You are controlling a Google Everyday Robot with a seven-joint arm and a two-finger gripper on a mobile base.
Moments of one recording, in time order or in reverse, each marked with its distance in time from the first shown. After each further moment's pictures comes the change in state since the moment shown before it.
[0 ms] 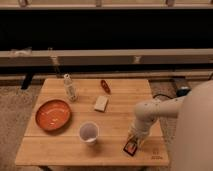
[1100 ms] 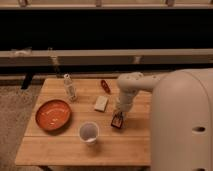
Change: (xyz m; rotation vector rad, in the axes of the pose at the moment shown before) arm -0.051 0.154 -0.056 -0.036 -0.017 -0.343
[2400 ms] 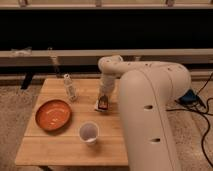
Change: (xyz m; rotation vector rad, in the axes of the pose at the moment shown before) arm -0.070 0.107 -0.011 -0.017 -0.038 -0.264
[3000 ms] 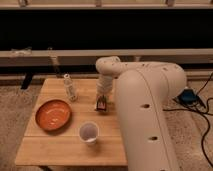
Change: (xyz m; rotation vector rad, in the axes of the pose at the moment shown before) arm 0.002 0.011 0.008 -0.004 0.012 -0.026
